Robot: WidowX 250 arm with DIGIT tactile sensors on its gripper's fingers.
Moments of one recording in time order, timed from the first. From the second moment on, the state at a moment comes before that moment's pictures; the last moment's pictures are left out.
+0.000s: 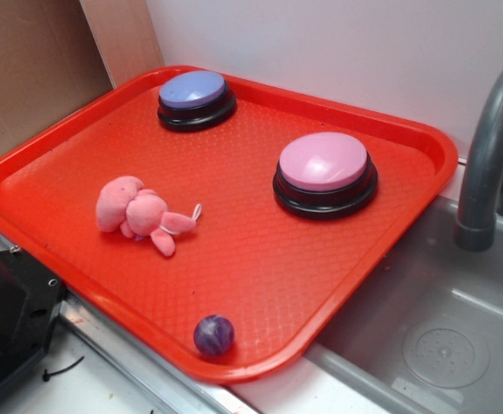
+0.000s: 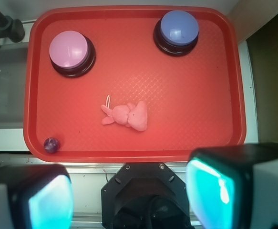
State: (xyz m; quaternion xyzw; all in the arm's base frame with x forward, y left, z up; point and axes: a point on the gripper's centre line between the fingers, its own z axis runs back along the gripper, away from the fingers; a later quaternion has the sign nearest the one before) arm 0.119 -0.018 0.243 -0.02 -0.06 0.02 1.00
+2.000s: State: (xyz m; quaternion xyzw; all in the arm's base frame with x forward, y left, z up) arm 0.279 -0.105 0.094 0.00 -0.08 -0.18 0.98
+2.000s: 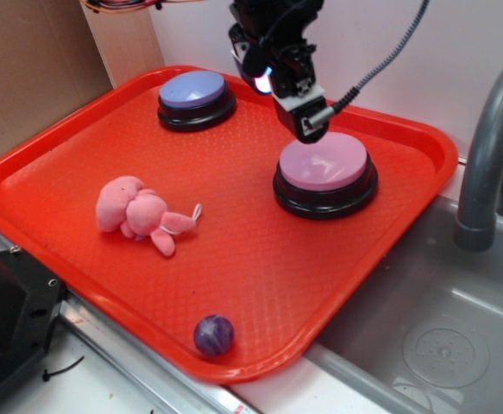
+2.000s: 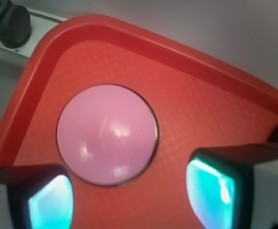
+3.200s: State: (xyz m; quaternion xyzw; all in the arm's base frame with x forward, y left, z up) arm 0.288 -0.117 0.058 -0.01 -0.01 -0.20 0.98
